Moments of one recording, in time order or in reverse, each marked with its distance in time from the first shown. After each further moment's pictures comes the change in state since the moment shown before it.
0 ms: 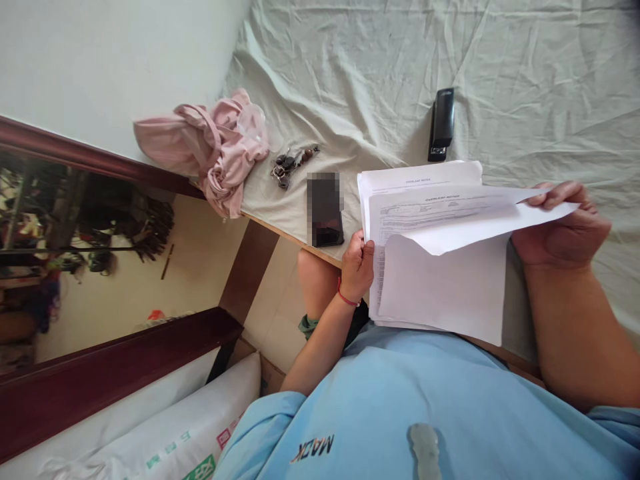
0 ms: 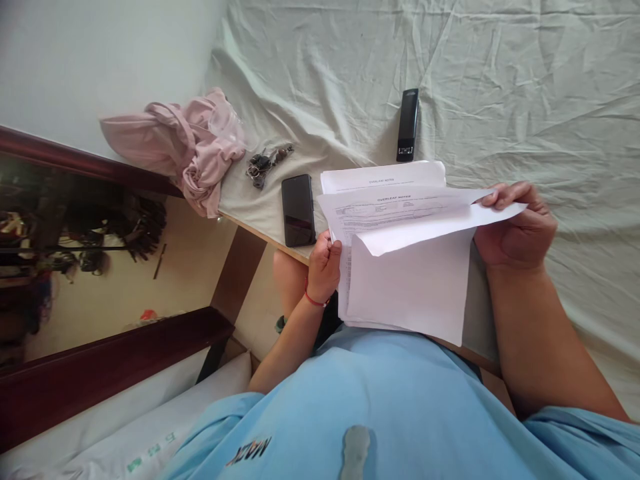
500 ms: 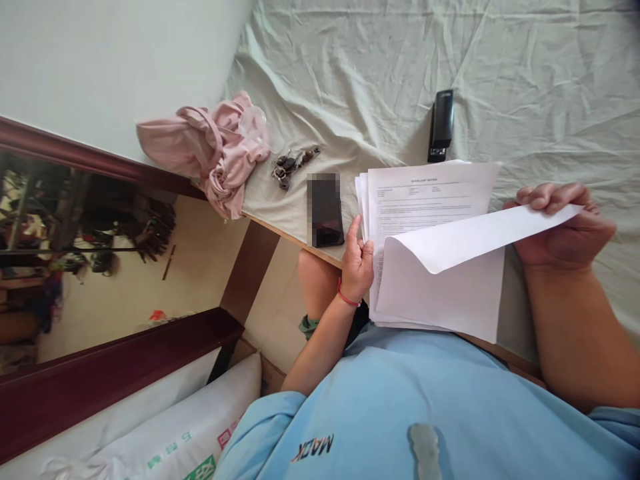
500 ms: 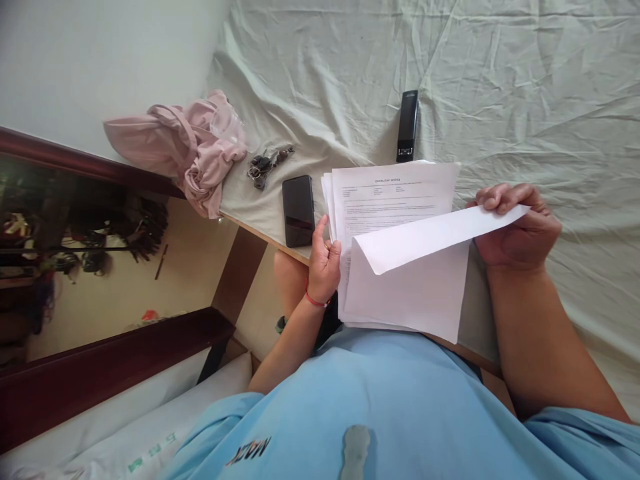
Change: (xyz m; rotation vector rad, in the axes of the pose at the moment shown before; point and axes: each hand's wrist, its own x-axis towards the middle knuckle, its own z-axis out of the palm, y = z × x) left_hand -0.002 -0.010 0.001 -0.072 0.037 0.008; right_hand -0.004 -0.009 0.007 0.042 -0.046 0.065
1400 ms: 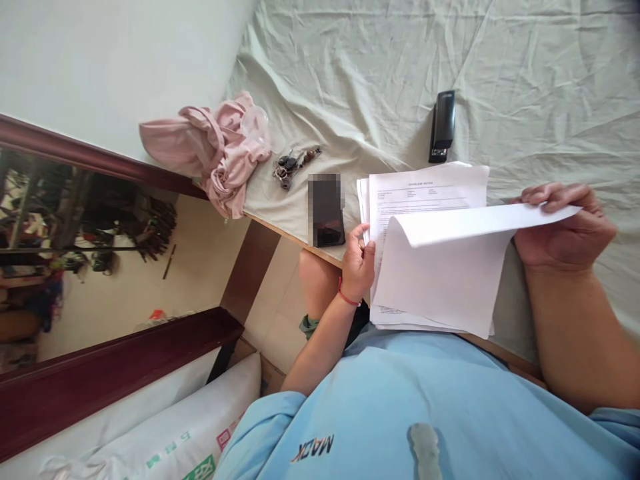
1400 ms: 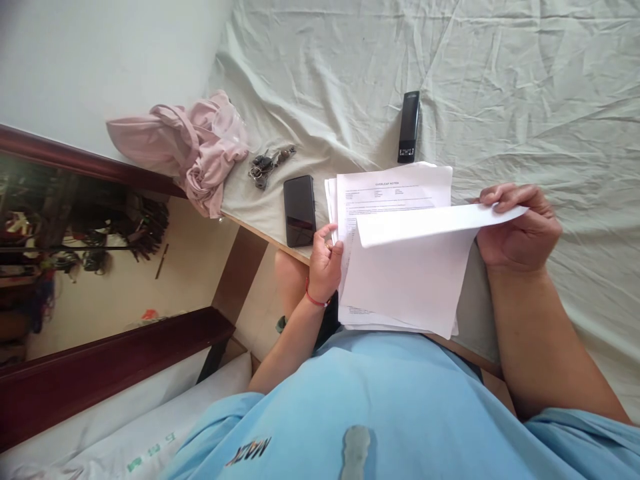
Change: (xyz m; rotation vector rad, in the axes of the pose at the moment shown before) left_hand -0.001 -0.004 0.000 -0.034 -0.012 -0.040; right_hand -0.001 0.003 -0.001 0.028 0.009 -0.088
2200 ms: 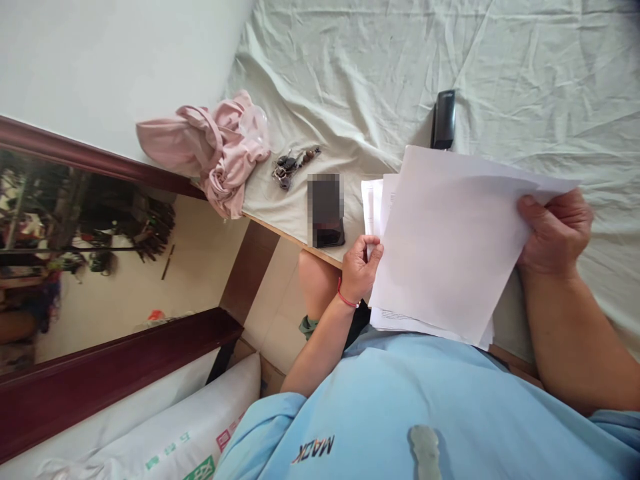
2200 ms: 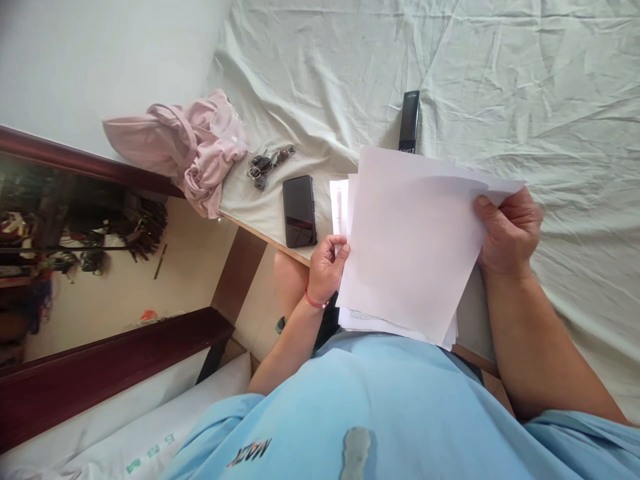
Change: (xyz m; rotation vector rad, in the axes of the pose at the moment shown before) left_hand 0.002 0.006 0.002 0.007 -0.007 0.031; right_hand -0.012 0.012 0.007 -0.200 0.067 -0.067
